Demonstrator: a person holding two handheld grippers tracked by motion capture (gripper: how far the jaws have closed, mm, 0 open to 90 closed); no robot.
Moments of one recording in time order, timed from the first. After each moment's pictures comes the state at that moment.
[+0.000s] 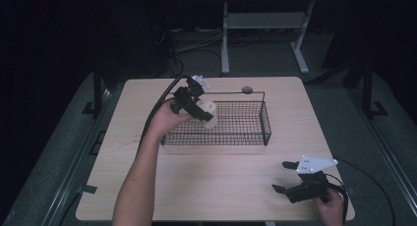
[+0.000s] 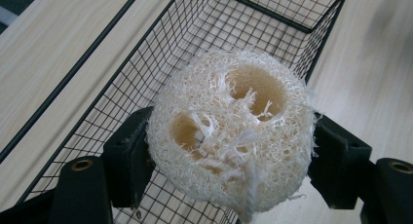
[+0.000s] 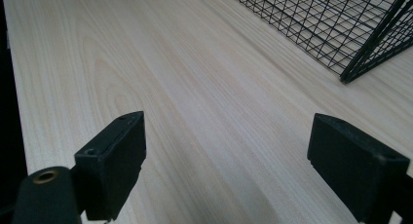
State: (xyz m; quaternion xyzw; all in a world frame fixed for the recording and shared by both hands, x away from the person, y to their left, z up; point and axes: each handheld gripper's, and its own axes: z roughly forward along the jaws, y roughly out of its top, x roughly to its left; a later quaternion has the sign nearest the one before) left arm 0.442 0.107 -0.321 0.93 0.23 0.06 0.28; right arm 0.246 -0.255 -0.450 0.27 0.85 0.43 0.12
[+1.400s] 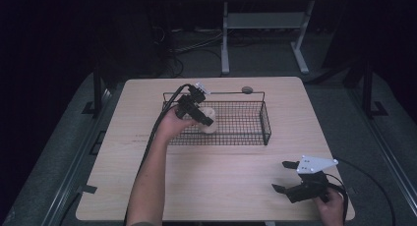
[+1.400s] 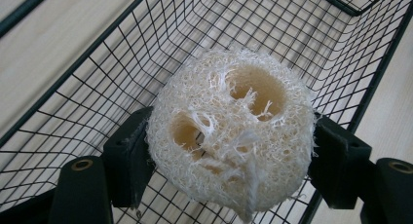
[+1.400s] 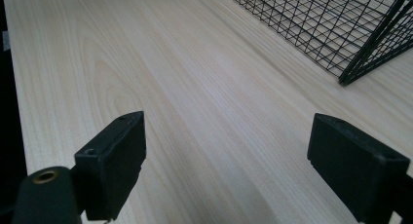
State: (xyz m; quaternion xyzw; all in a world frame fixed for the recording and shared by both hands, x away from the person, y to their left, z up) left arm 0.465 0.106 -0.375 0.92 0.28 0.03 0.26; right arm 0.246 -0.256 -0.450 0.27 0.85 0.43 0.12
